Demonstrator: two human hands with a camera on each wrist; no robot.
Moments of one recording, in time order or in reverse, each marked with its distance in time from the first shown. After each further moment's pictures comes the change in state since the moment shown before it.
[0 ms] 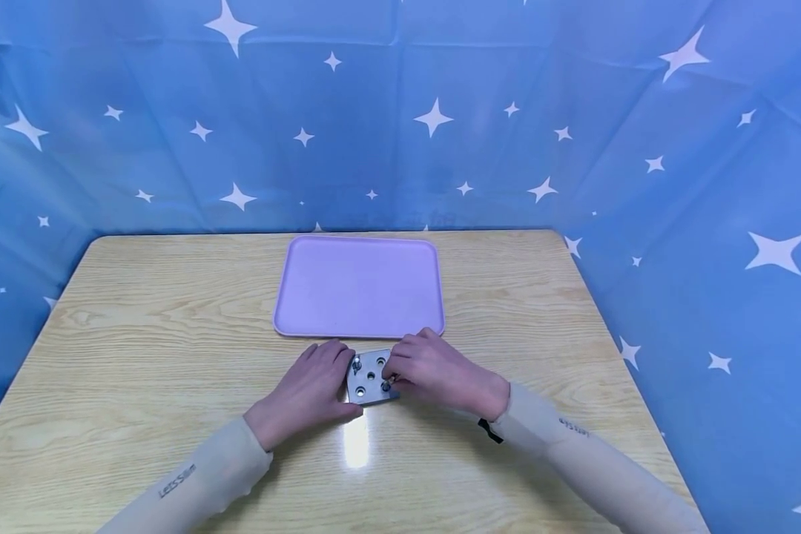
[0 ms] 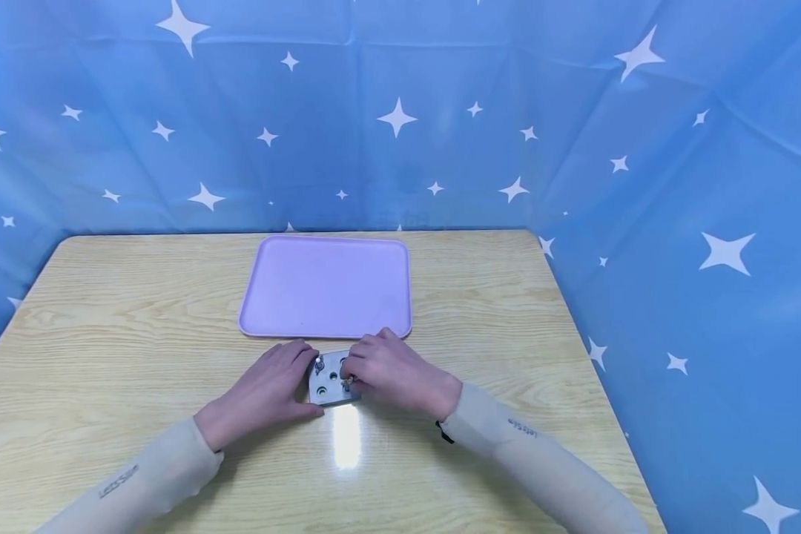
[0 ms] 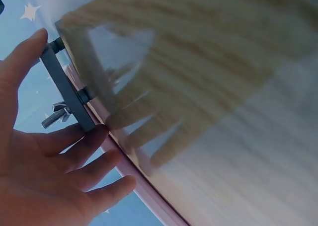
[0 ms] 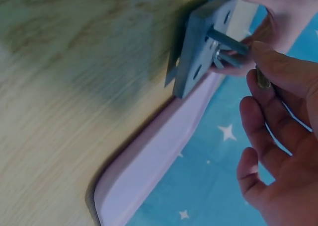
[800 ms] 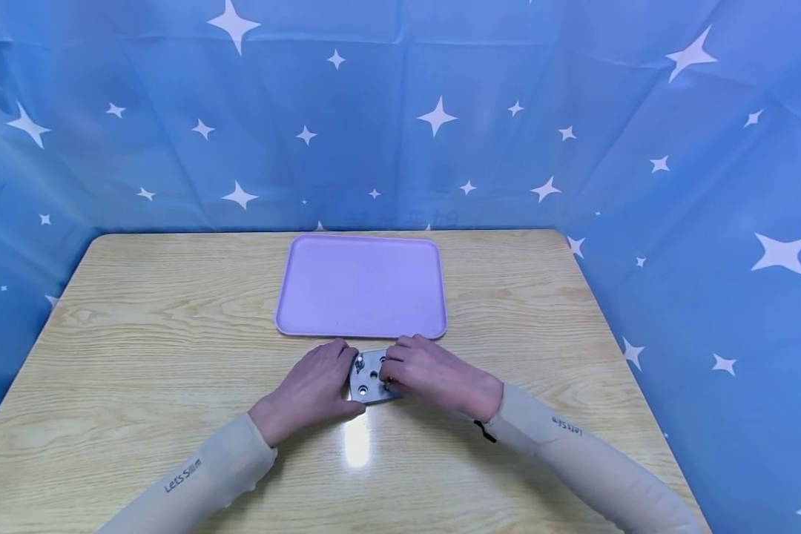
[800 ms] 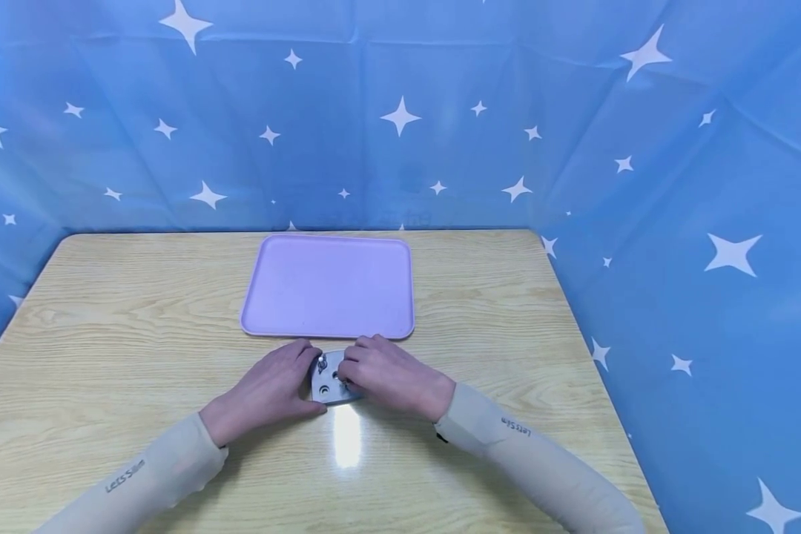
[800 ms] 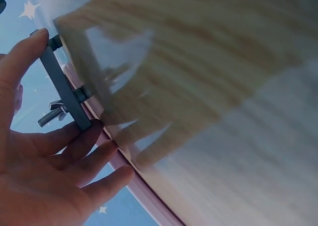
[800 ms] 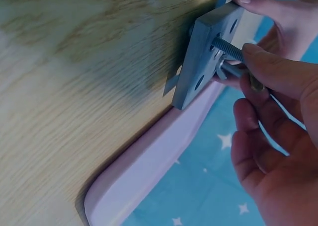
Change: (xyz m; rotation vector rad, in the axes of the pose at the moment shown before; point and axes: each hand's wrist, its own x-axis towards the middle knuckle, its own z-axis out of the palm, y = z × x) left_hand 0.006 -0.002 0.001 -0.040 0.026 0.005; right_hand 0.009 -0.004 0.006 -0.035 -0.066 -0.040
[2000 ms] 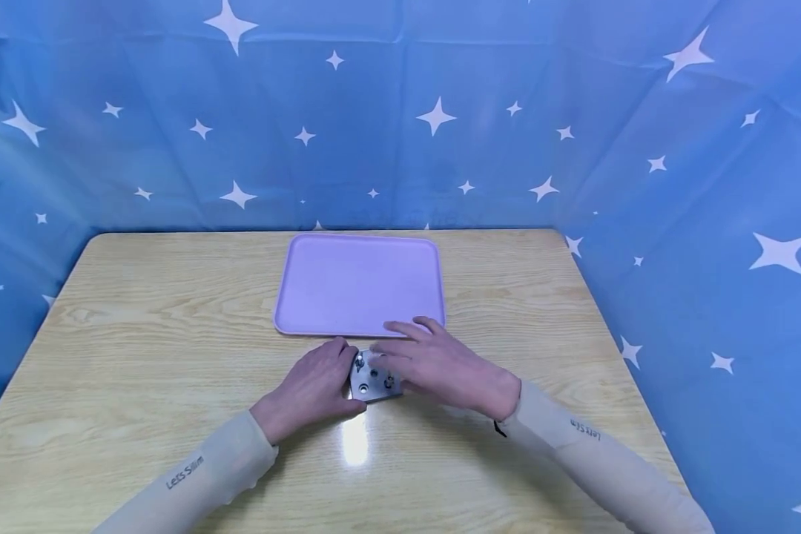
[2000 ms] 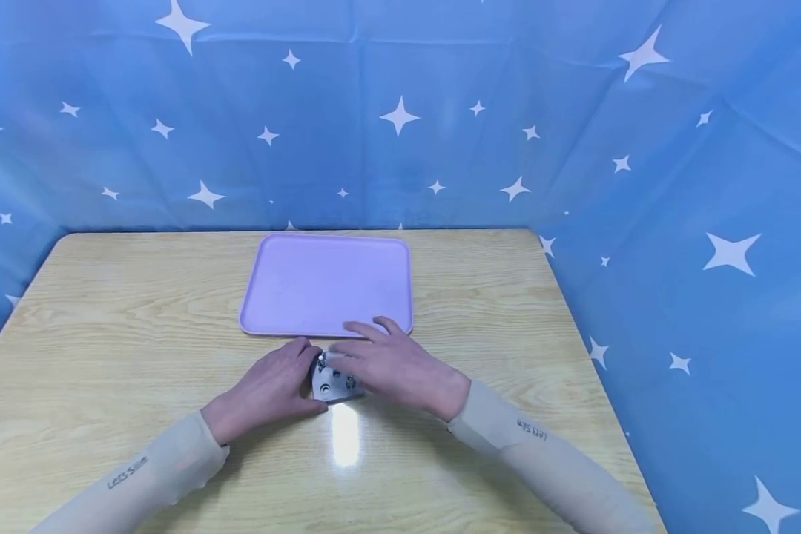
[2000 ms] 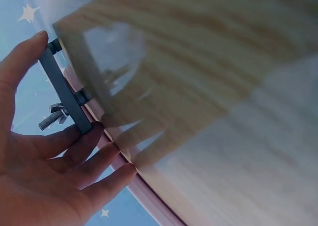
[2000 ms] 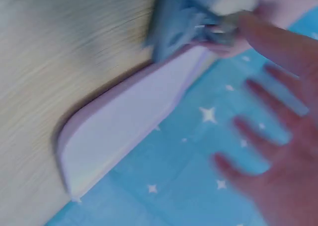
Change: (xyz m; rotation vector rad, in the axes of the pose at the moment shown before) left_hand 0.003 0.003 -0.001 0.024 -0.014 -0.003; right_hand -0.008 -0.001 -0.025 -0.085 -0.130 0.101
